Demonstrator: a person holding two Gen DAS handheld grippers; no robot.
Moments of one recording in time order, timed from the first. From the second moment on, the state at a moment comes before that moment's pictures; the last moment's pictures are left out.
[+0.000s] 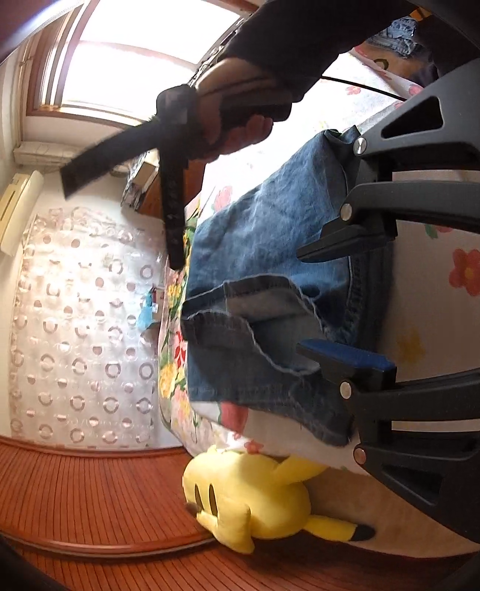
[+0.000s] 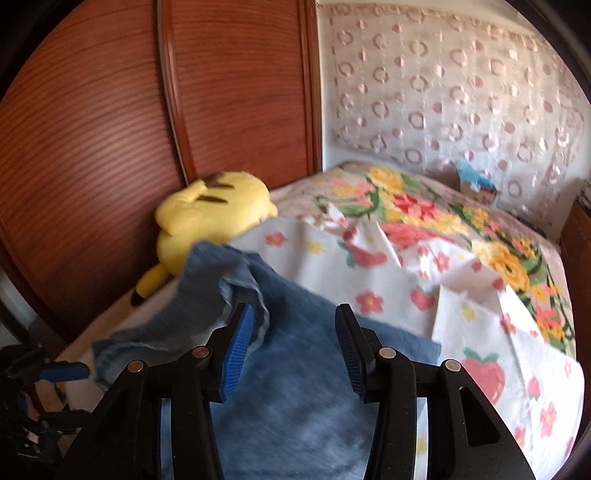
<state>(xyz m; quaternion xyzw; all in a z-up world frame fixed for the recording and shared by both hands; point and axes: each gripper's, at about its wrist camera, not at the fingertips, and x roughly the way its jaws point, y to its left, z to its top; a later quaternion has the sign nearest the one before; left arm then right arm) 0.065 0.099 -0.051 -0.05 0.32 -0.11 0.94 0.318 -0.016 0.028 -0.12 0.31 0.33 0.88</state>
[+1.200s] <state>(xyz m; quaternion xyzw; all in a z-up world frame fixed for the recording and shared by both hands) 0.065 0.126 -0.062 -0.05 0.33 -0.05 0.94 0.297 -0.015 0.018 -0.12 0.30 0.35 0.88</state>
